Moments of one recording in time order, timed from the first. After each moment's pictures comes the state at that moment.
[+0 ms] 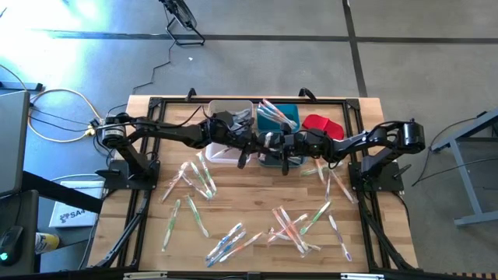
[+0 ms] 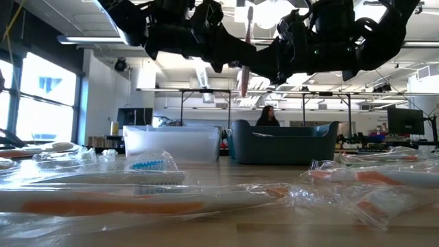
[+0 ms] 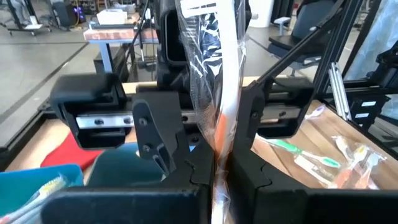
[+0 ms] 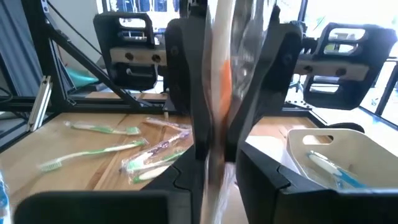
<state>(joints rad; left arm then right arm) 0.22 1.65 0.99 0.55 0.38 0.07 -0.18 1.53 0.51 1.00 -0.18 -0.03</state>
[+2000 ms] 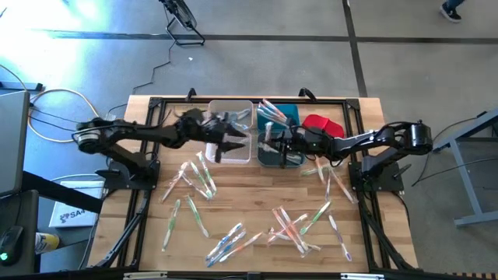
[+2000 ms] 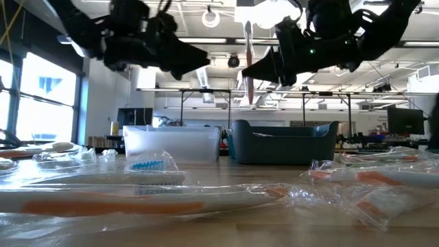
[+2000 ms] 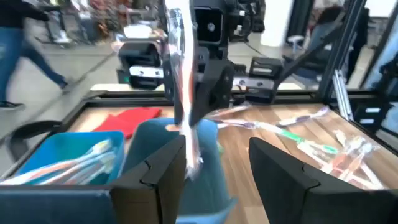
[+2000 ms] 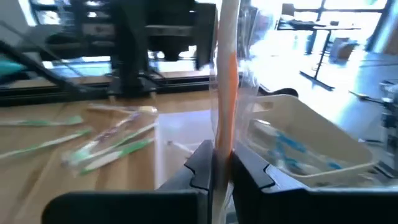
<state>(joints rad) 0.36 1.38 0.60 0.74 0.46 0.03 -0.18 1.45 0.54 0.77 0.05 0.00</state>
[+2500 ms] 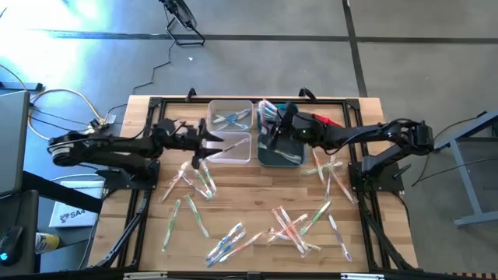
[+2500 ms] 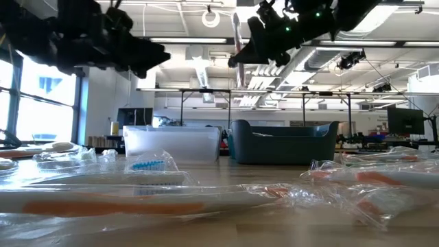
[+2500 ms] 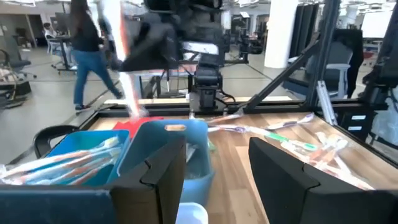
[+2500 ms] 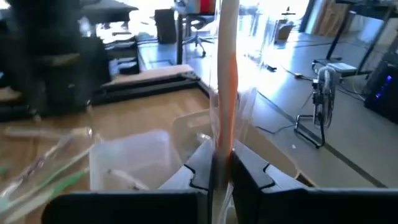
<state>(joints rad) 0.39 1.05 0.27 0.87 0.46 0.01 -0.22 1.44 0.85 0.37 0.26 0.03</state>
